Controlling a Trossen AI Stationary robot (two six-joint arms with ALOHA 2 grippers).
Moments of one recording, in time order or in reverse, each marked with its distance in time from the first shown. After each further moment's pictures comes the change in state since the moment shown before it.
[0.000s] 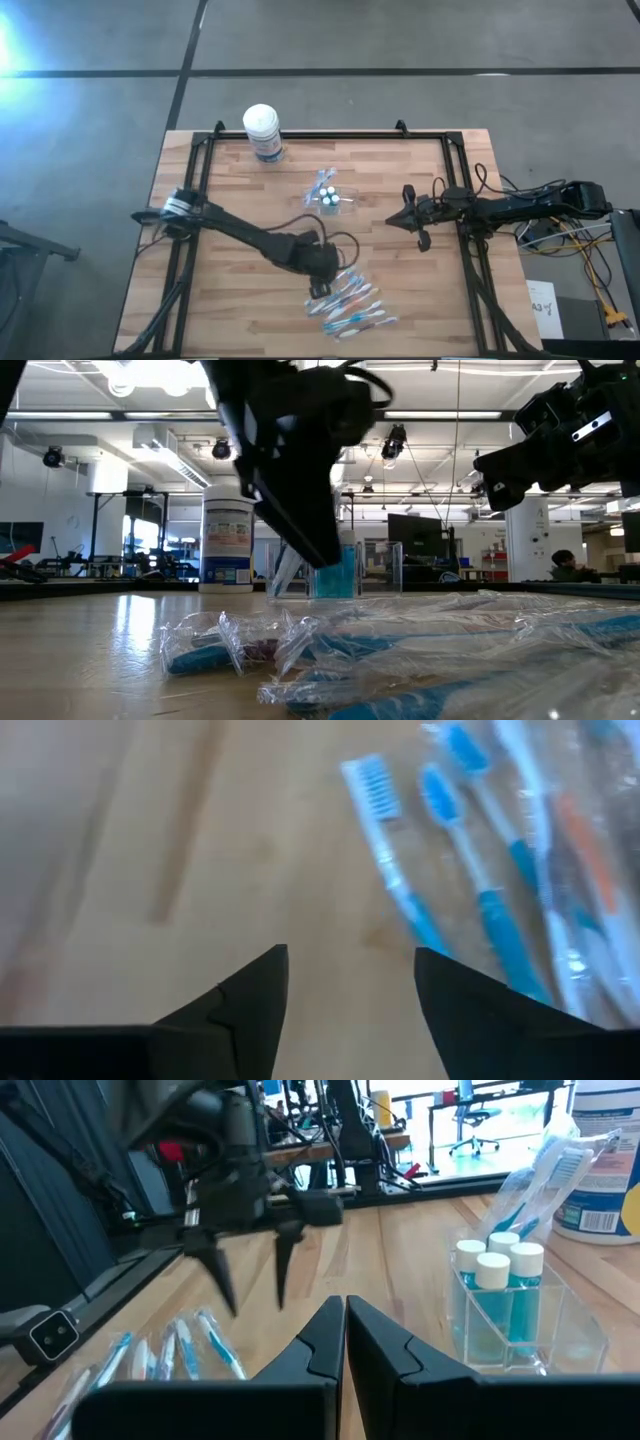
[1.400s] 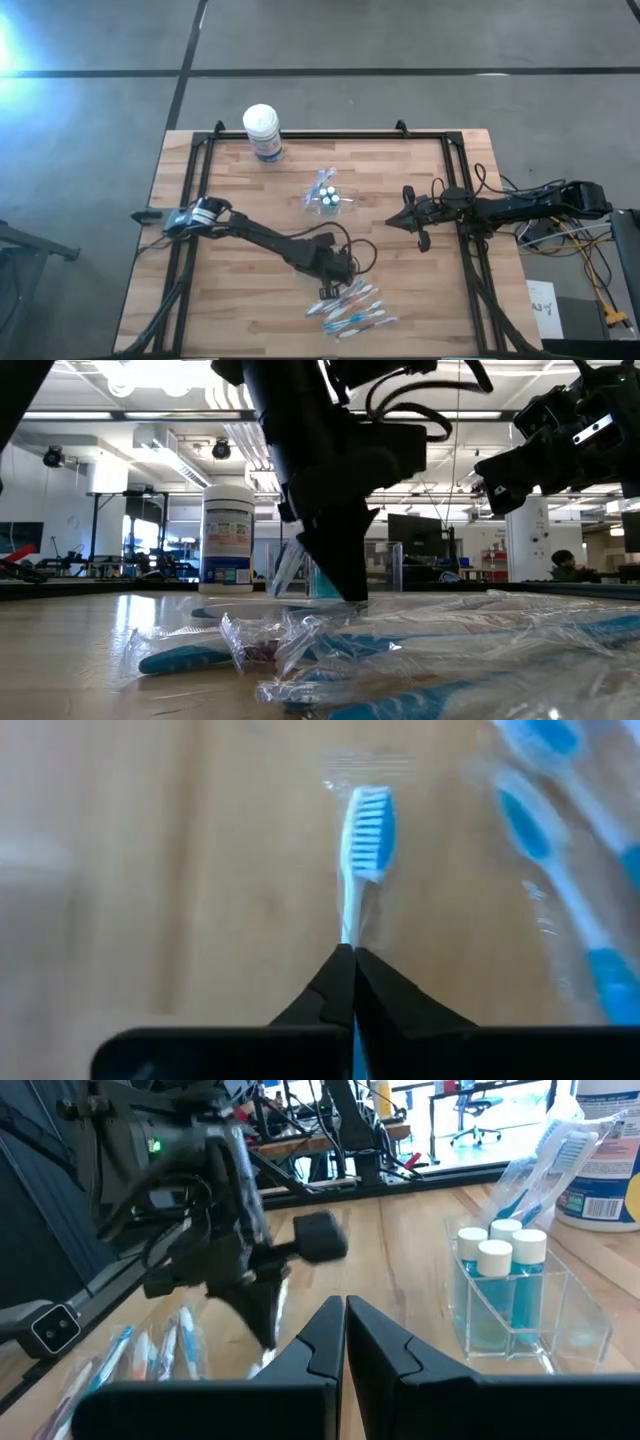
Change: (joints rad) left arm 0.029 0.184 0.200 -0.105 -0.054 0.183; right arm 0.000 0.000 0.000 -0.022 -0.003 0.006
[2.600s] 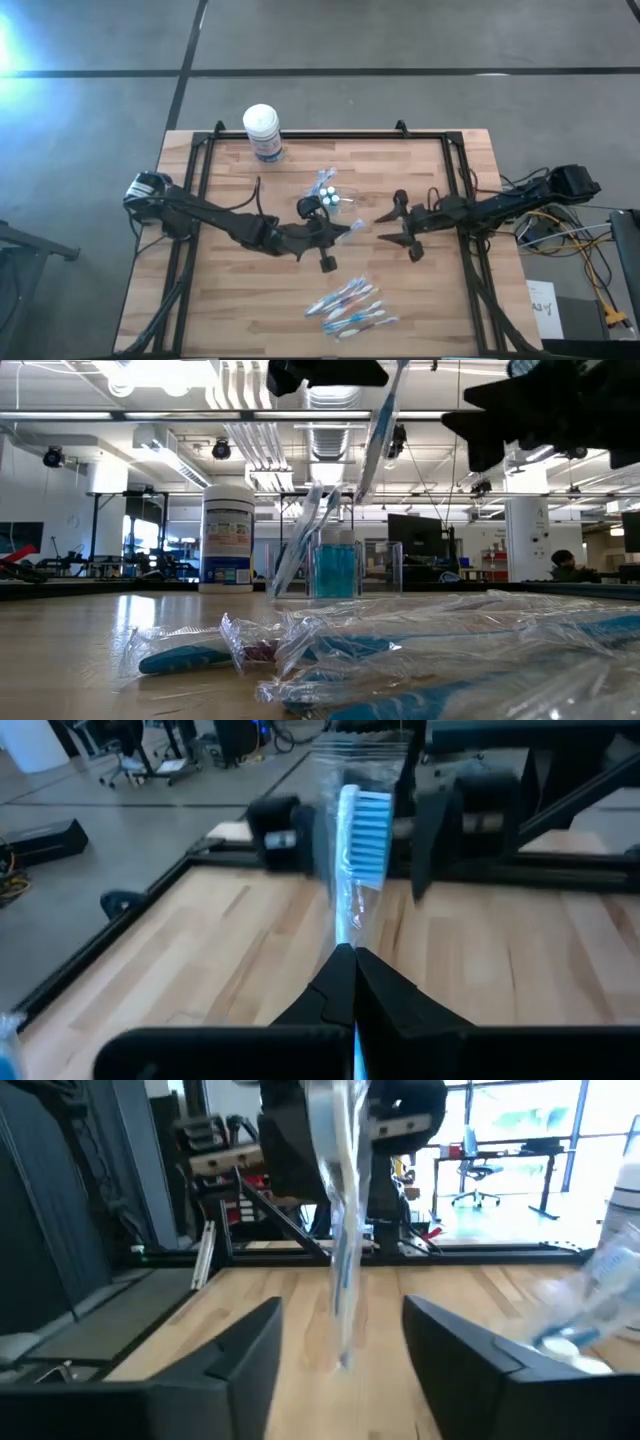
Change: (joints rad) left arm 0.003 -0.511 -0.457 0.831 -0.338 0.244; right arm 0.241 0.224 0.160 0.192 0.233 -0.081
